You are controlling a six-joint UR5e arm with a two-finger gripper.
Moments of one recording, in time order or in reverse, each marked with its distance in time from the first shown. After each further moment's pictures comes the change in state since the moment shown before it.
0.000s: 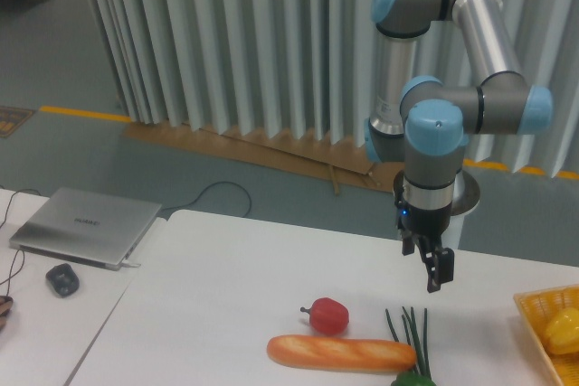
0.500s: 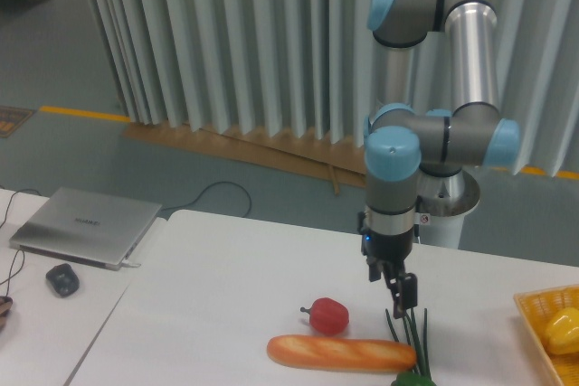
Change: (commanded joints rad) arm -0.109 -0.100 0.023 0.020 0.049 -0.048
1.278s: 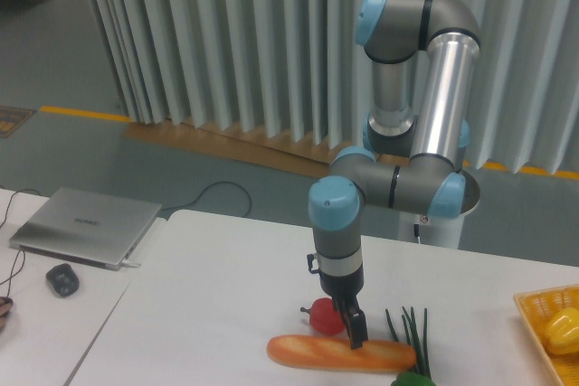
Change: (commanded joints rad) arm -0.061 -0.127 -0.014 0.115 0.031 -0.052
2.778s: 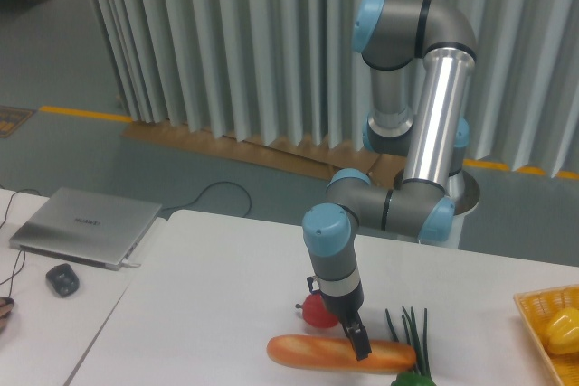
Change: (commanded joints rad) arm -0.012 -0.043 -0.080 0.072 0.077 -0.038
